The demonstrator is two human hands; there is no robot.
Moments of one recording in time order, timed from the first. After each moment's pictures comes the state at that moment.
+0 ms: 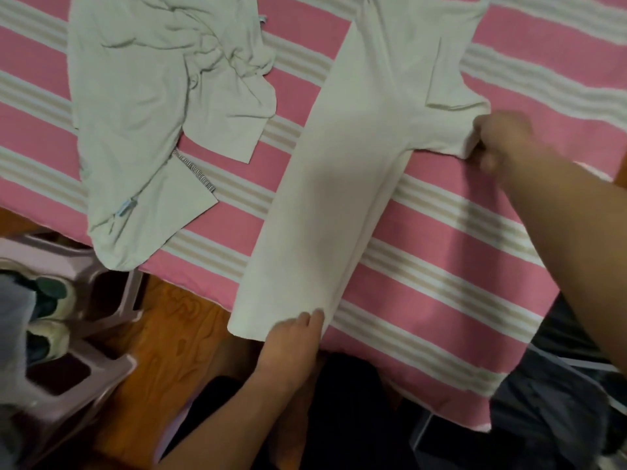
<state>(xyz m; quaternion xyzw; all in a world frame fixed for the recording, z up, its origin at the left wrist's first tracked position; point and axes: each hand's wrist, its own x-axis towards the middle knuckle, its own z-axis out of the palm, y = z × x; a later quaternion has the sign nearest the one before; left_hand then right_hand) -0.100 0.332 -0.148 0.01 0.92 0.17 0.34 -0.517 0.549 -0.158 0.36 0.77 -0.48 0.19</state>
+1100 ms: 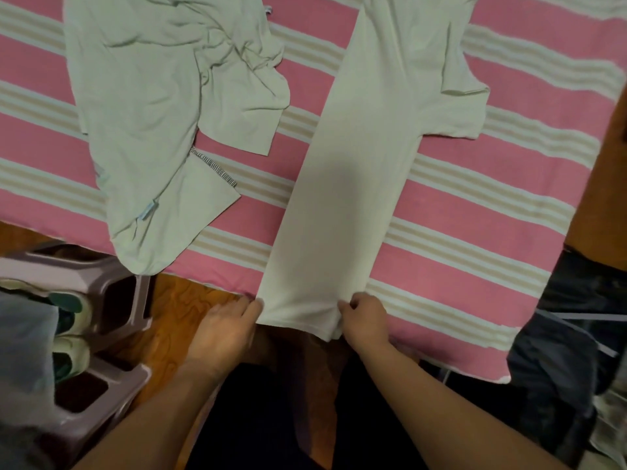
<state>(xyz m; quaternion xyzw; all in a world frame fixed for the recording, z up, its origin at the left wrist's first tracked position) -0.061 0.162 -0.139 0.08 0.95 0.12 0.27 -0.128 0.409 -0.149 0.24 0.86 -0.22 0.40</state>
